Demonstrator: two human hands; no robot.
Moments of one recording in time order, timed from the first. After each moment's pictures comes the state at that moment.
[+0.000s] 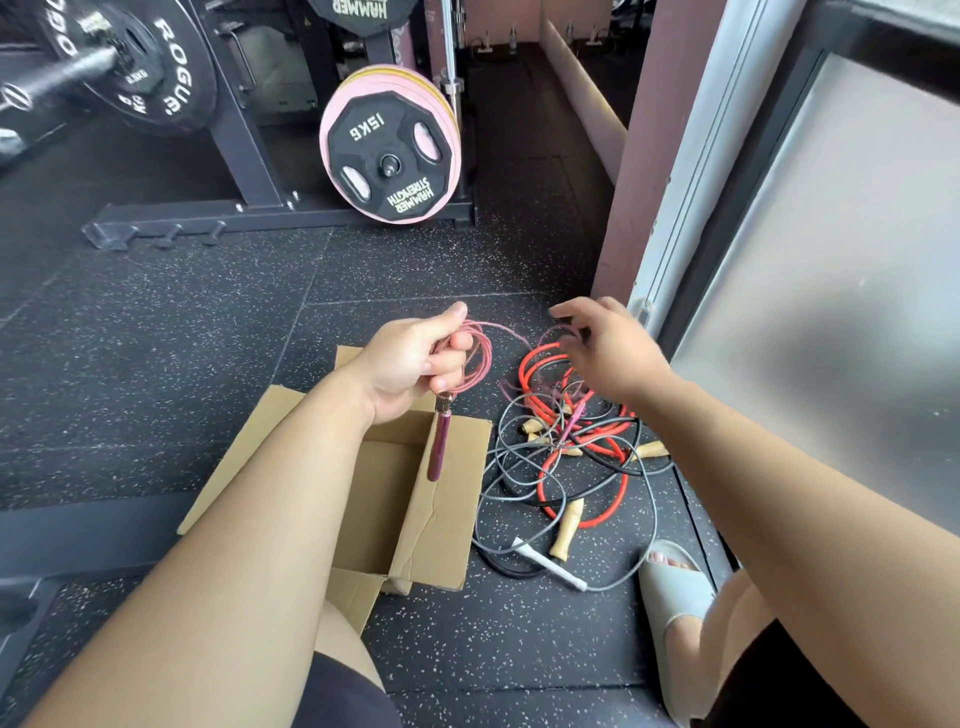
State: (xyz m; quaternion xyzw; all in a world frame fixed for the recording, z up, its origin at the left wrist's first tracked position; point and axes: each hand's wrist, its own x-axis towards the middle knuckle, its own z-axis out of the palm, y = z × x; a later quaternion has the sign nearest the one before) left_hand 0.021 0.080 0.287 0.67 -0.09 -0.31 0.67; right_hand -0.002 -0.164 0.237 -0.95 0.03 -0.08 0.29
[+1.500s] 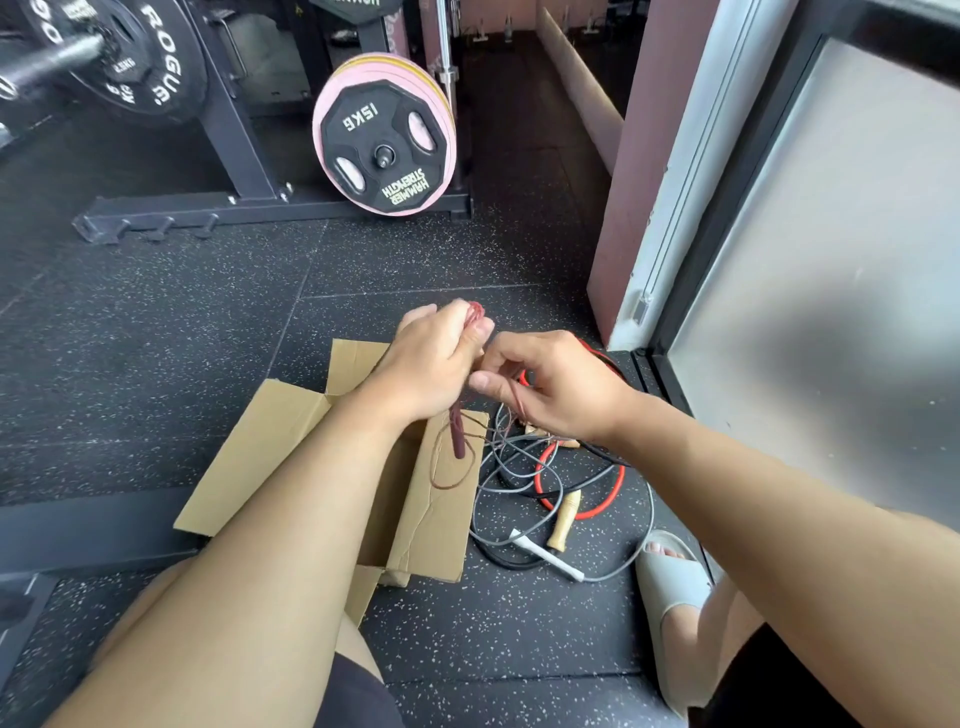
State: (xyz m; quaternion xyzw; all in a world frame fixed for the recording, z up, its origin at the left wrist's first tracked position) left_hand 0.007 0.064 0.276 0.91 -0.28 0.04 0.30; right_hand -0.034 -0.112 0.249 -0.86 -0.29 -0.14 0.39
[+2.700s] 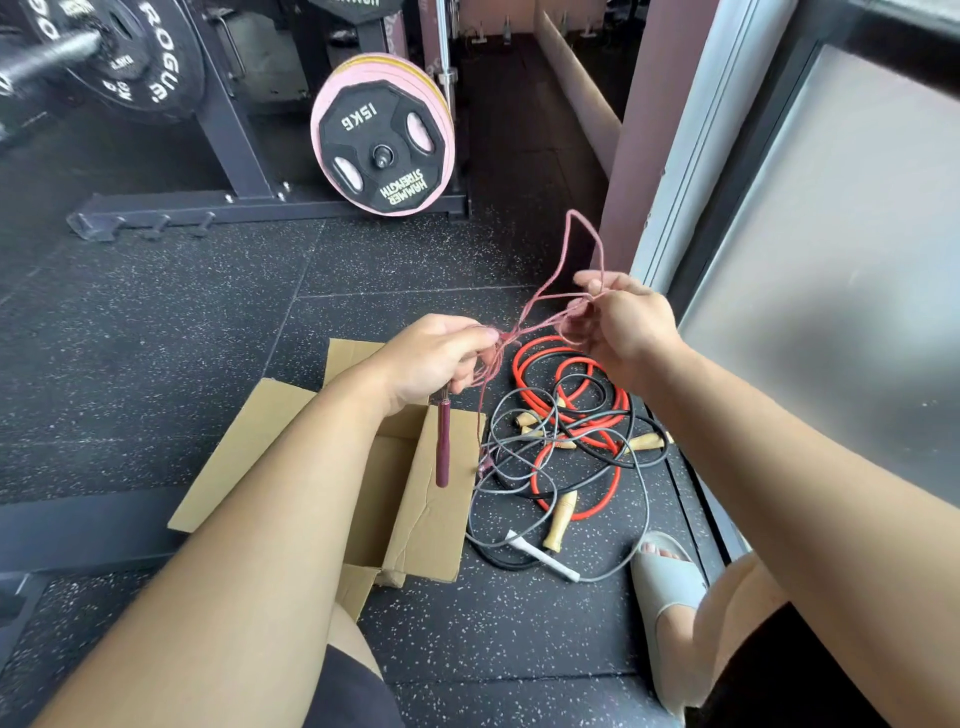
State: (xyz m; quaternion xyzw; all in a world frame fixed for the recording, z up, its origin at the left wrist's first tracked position) left_hand 0.016 0.063 0.280 0.80 -0.21 -0.23 0.52; right_hand -0.011 -0.145 0.277 -0.59 0.22 -0.09 0.78
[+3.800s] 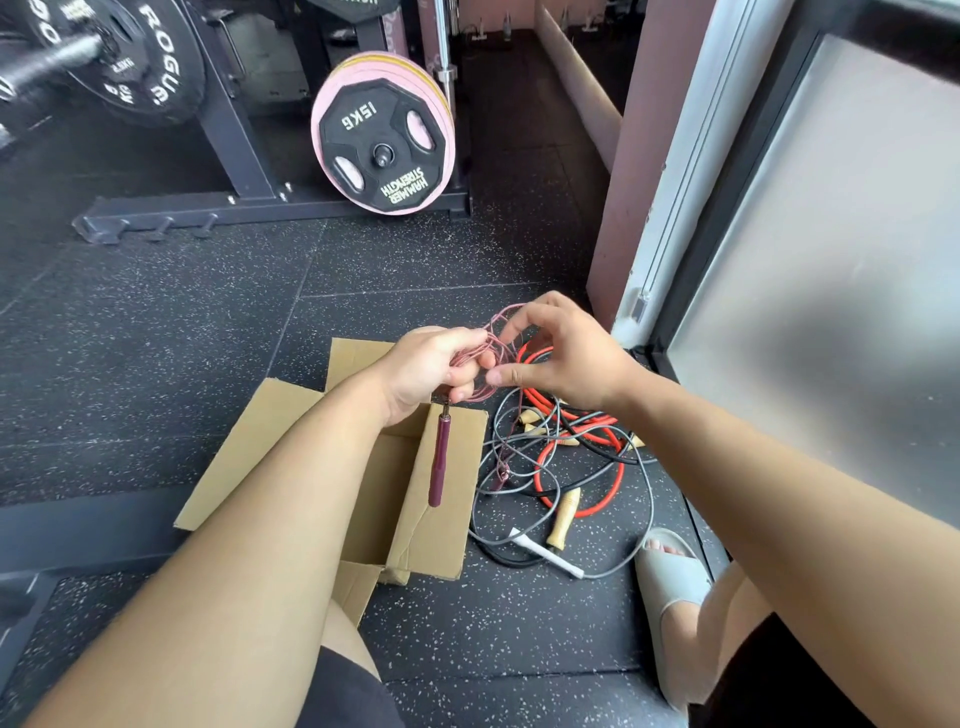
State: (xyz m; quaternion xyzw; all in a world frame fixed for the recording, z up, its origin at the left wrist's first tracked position) left_hand 0.013 0.062 0.268 0.74 -0.13 -0.29 0.60; right_hand -0.021 -0.132 0.250 -0.90 -0.11 -0.06 0.41
